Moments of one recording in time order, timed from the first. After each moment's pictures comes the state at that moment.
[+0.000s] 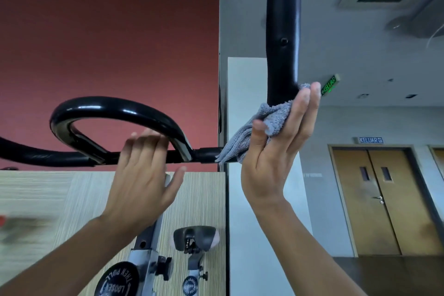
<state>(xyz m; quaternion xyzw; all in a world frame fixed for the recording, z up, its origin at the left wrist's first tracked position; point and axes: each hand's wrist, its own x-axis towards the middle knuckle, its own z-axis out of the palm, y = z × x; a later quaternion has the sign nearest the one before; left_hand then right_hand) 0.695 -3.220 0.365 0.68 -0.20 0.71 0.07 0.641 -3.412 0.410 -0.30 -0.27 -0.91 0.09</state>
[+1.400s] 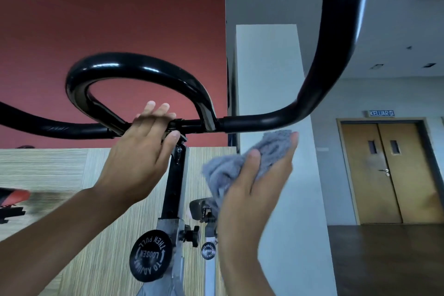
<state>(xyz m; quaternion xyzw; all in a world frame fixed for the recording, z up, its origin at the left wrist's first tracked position) 0.717 -3.176 0.363 0.71 -0.28 0.62 0.20 0.670 -3.337 0.305 -0.49 -0.09 -0.79 0.36</state>
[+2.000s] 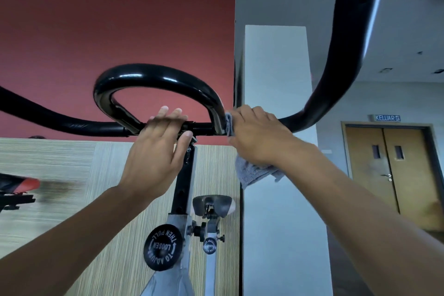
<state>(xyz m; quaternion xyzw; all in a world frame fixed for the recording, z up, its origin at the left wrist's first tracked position) 0.716 -3.183 0.361 0.70 -0.27 0.63 0.21 0.634 -3.370 0.415 -0.86 -0.05 -0.47 -0.17</state>
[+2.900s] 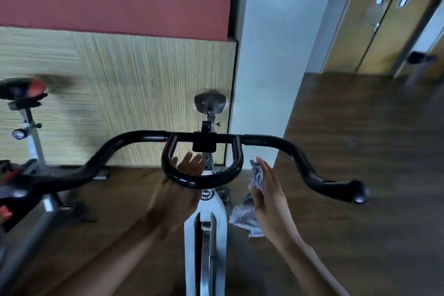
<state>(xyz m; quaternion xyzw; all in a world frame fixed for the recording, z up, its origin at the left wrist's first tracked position) 0.611 -3.094 0.408 0.87 -0.41 0.26 0.07 0.490 -3.299 0.429 -0.88 0.05 -0.23 0.41</state>
